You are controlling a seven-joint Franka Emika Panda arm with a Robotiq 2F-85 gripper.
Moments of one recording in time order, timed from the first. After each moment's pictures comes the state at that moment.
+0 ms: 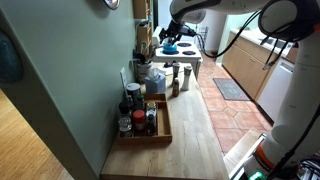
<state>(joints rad) 0.00 0.20 -0.09 -1.60 0.23 2.31 0.01</state>
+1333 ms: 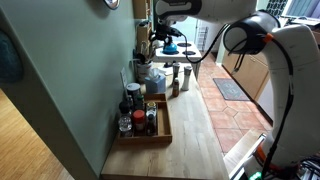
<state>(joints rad) 0.01 0.53 -0.06 -1.10 0.18 1.96 0.43</state>
